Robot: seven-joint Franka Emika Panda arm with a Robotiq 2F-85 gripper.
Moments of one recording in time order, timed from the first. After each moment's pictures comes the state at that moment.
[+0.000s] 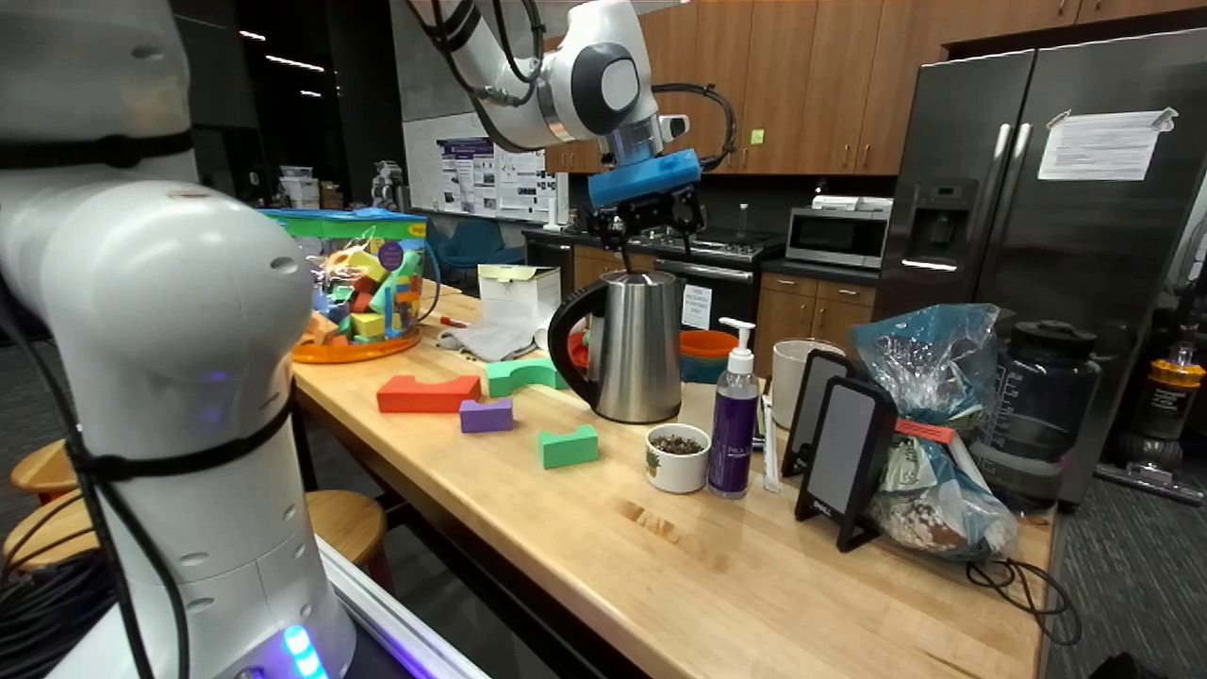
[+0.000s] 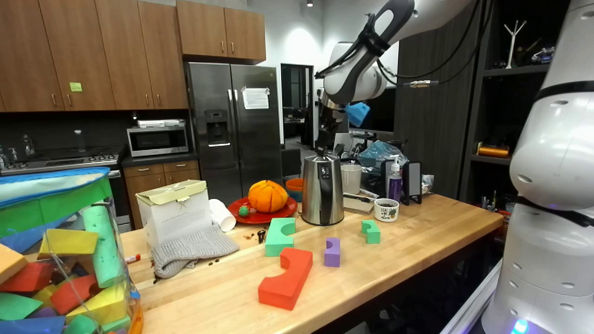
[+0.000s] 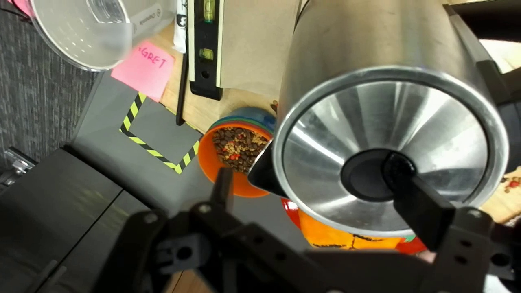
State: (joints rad) arm 0.00 -0.11 -0.08 -2.34 -0.10 2.63 -0.51
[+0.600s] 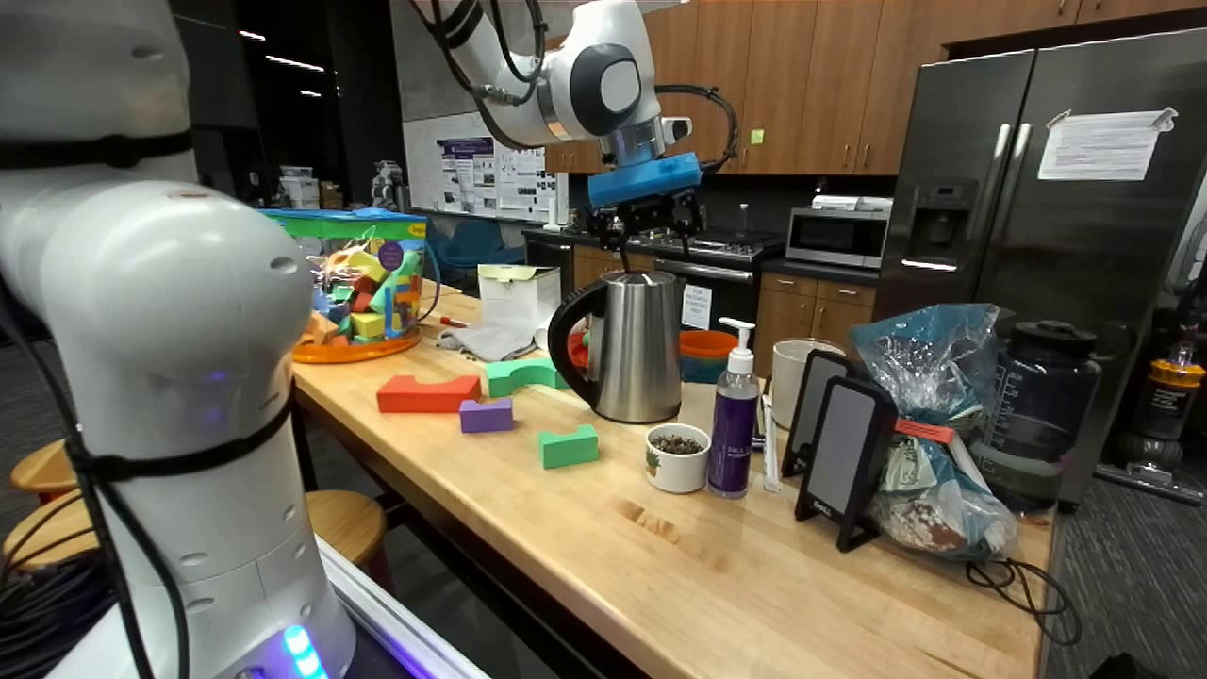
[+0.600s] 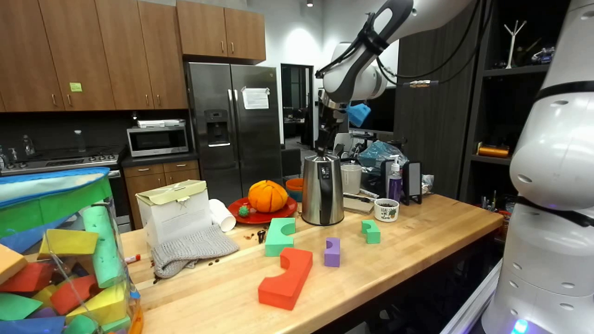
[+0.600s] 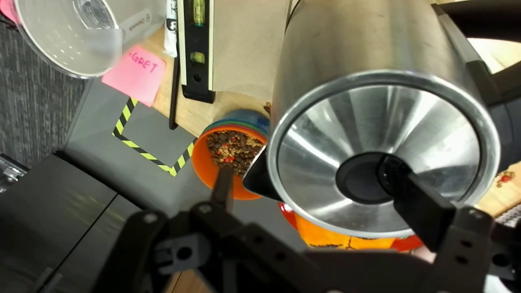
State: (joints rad) arm 0.00 -0.11 -0.08 -2.34 -0.05 2.62 -0.54
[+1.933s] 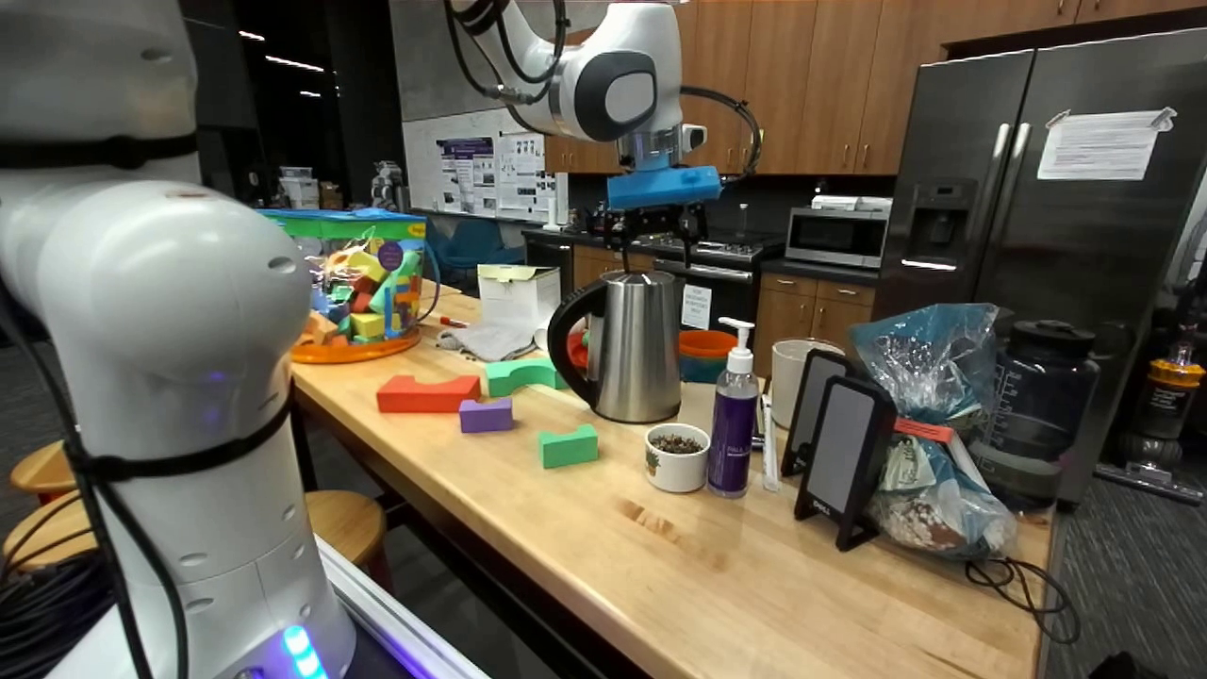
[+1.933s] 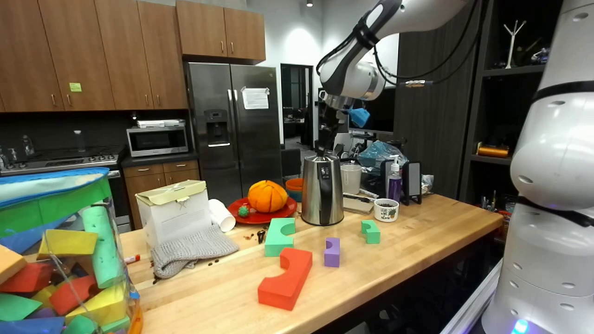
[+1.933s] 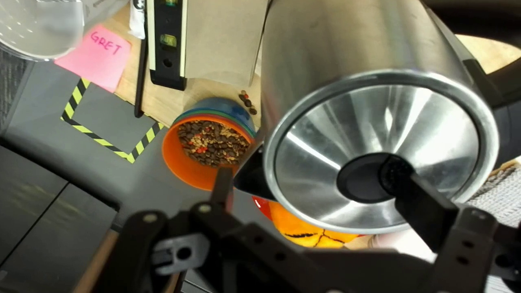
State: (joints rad) arm -0.01 -0.07 -0.10 -2.29 0.22 2.57 -0.84
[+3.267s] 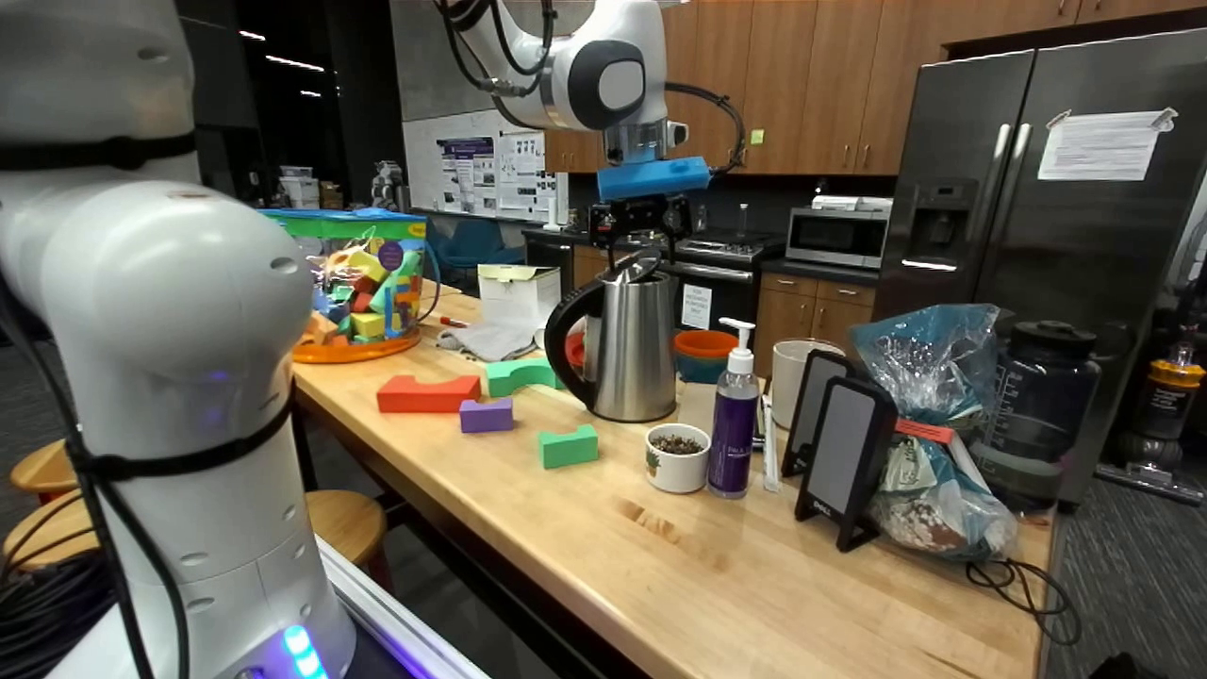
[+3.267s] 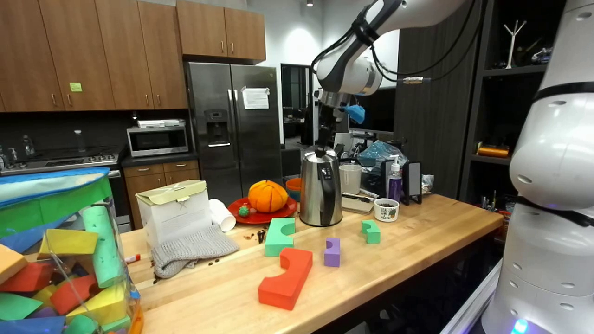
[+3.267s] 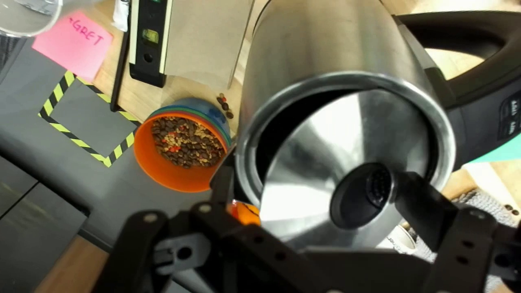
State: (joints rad) arm -0.01 -0.09 -0.07 -2.29 0.14 2.49 -0.83
